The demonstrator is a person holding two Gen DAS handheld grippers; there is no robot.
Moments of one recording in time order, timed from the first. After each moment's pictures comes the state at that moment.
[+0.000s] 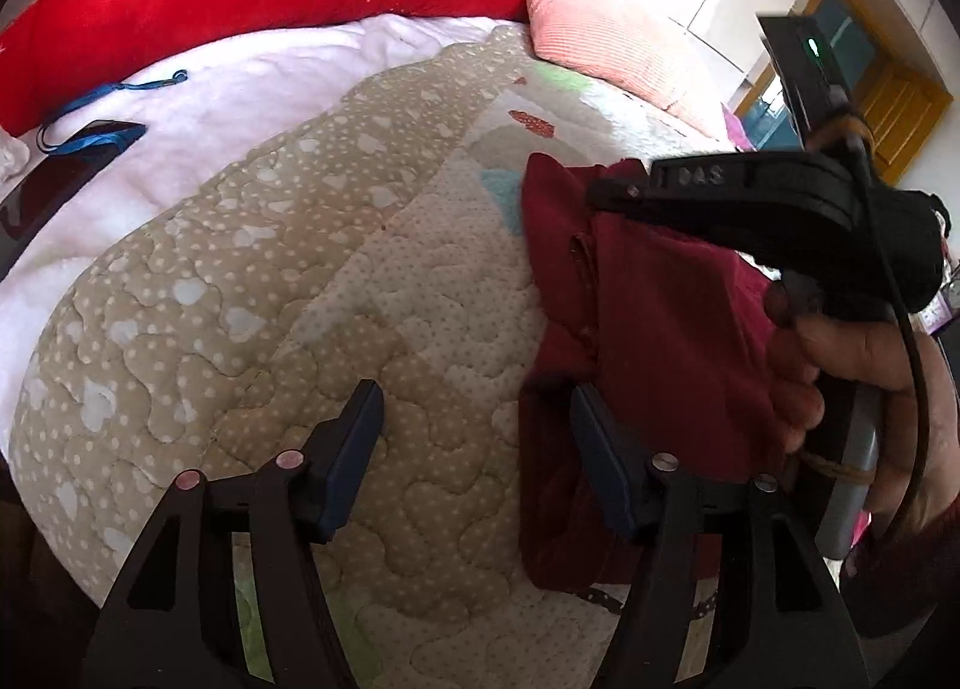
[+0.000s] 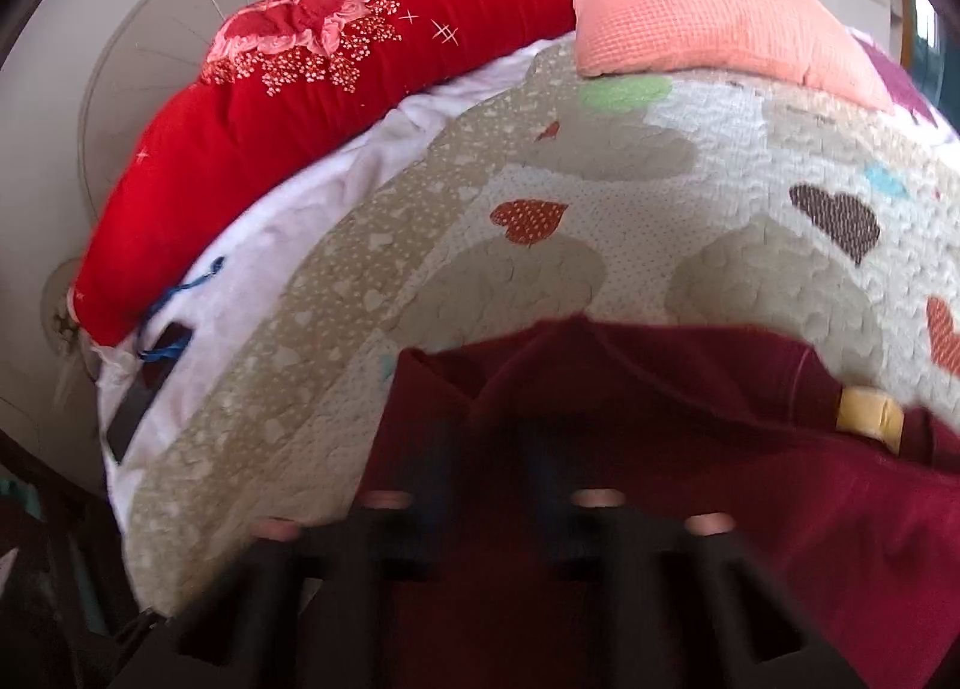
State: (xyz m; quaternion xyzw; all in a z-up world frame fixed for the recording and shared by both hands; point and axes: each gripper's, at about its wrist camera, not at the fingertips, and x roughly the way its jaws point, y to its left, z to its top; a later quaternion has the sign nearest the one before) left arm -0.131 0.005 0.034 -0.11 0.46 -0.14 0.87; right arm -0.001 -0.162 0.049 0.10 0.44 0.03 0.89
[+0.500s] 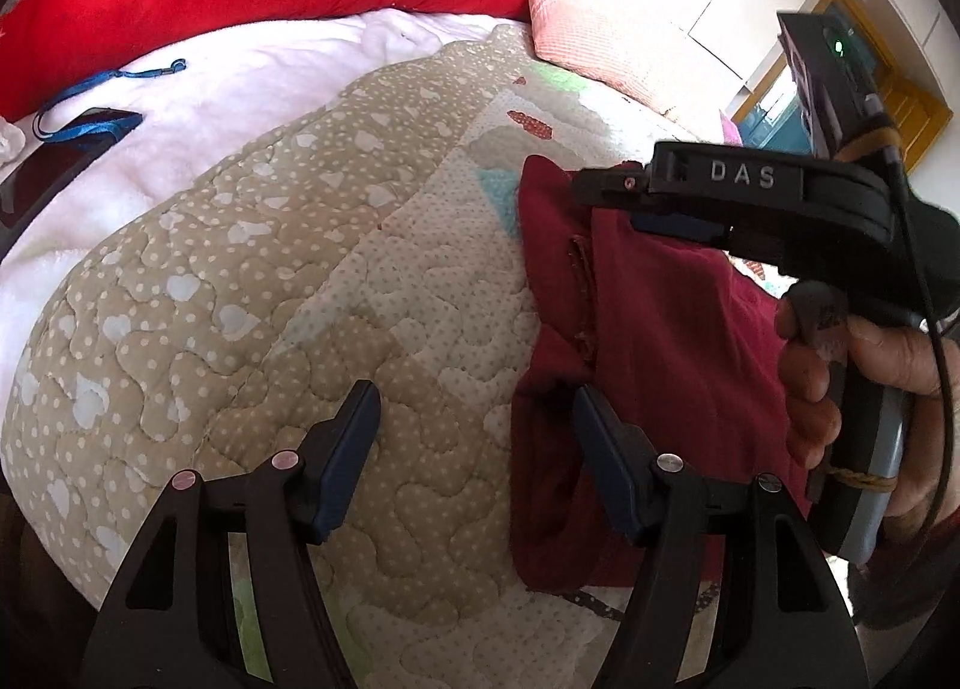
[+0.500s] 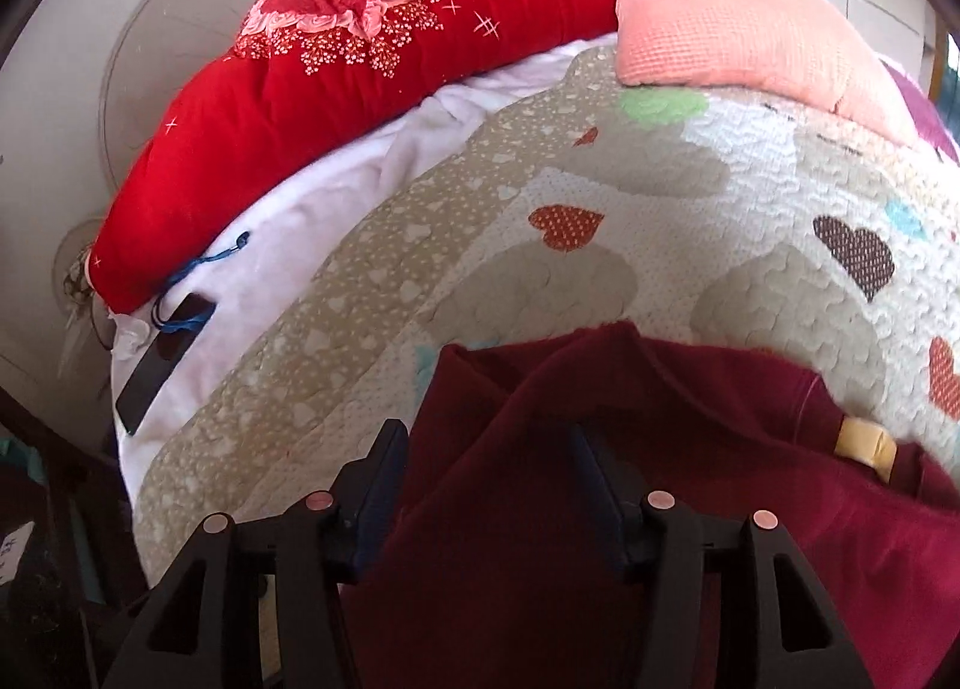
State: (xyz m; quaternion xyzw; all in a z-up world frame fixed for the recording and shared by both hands) left arm -0.130 0.009 0.039 -0.13 0.47 -0.15 0.86; right arm -0.003 -0.152 0.063 0.08 0.46 0.06 0.88
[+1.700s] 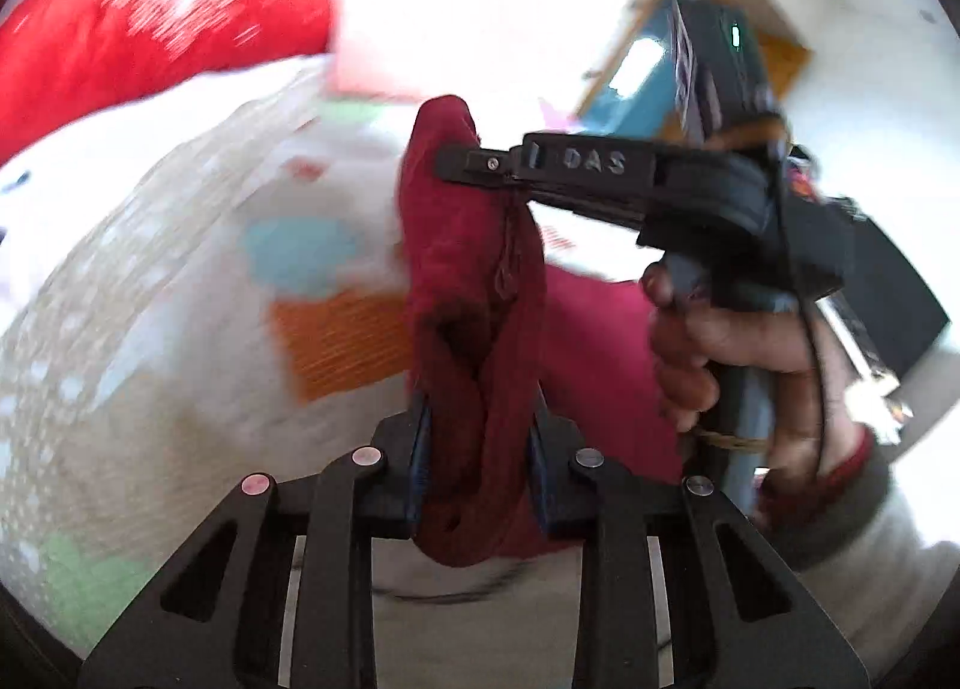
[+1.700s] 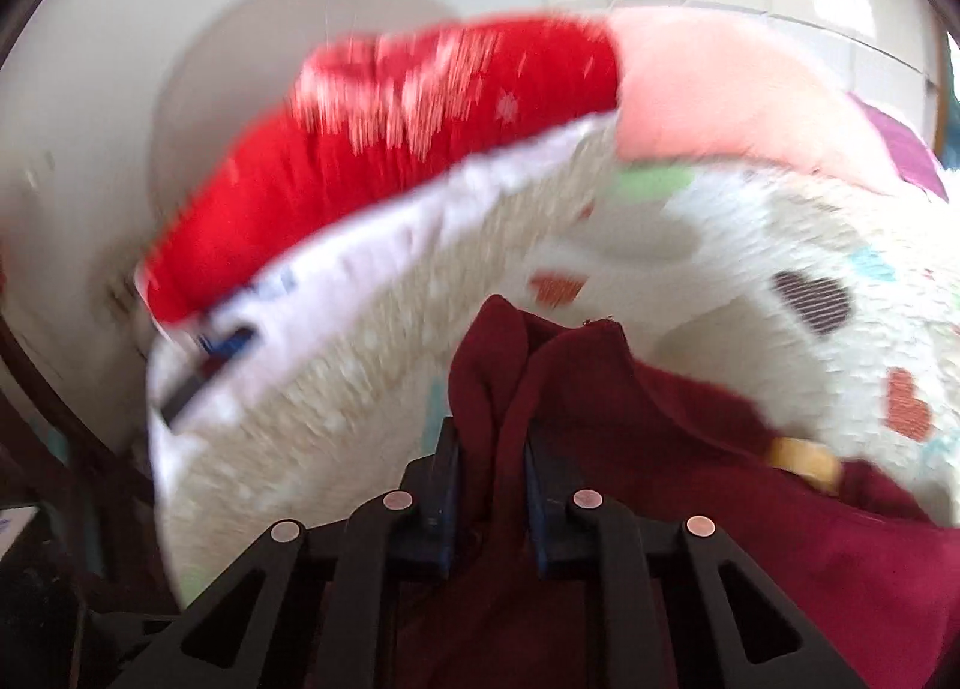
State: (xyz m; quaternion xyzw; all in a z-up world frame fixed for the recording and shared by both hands) left arm -0.191 -0.064 0.111 -0.10 0.39 -0.34 0.85; right arm -0.065 -0.194 0.106 0.09 0.36 0.09 0.92
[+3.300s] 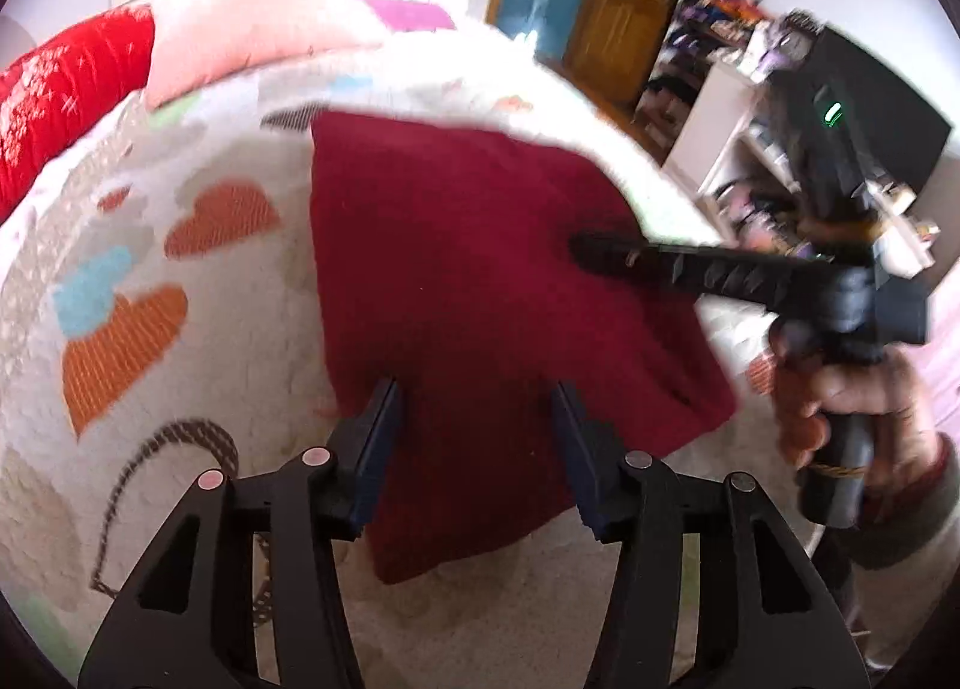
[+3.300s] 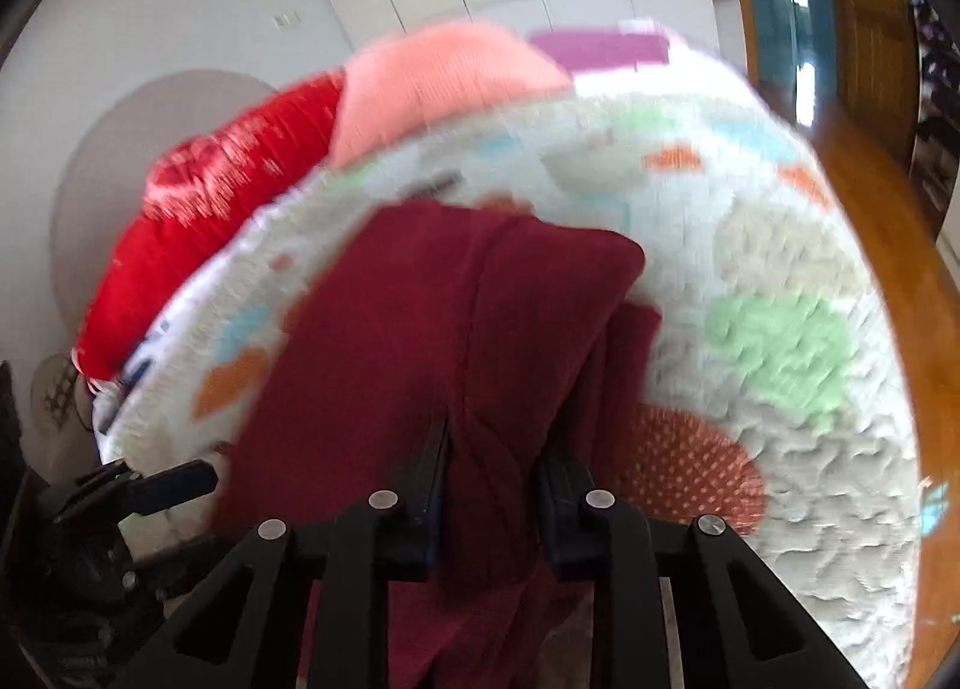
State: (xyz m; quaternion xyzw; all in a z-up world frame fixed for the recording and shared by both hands) left arm -0.246 -0.225 0.073 0.10 0.43 -0.36 0.82; right arm -0.261 -0.366 0.055 0.19 0.37 -0.08 0.91
